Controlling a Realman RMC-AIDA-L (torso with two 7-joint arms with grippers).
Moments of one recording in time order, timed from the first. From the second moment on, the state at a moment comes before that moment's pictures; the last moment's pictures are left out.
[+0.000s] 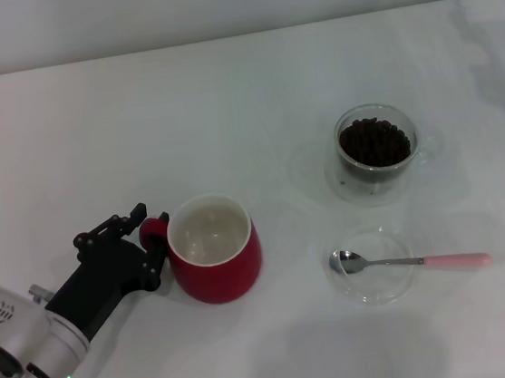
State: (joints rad) left arm -0.36 -2.10 2.59 0.31 -0.55 1.00 -0.20; right arm 0.71 2.02 -0.46 -0.03 -0.54 -0.86 0.08
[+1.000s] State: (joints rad) left arm -0.15 -2.09 2.60 0.29 -0.58 1.22 -0.20; right arm 0.70 2.01 -0.47 -0.04 -0.53 -0.86 0.14
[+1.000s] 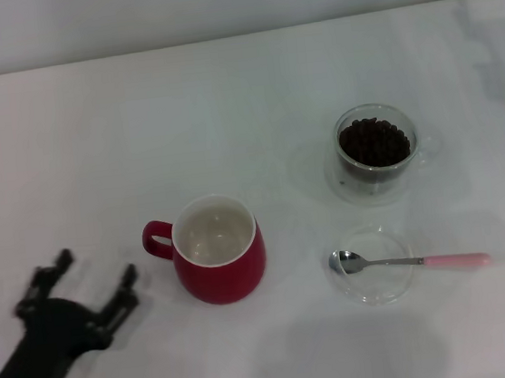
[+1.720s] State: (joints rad) left arm -0.17 -2.08 2.59 0.21 -1.07 1.39 -0.30; right arm 0.42 2.00 -0.90 -0.13 -0.55 -1.08 0.90
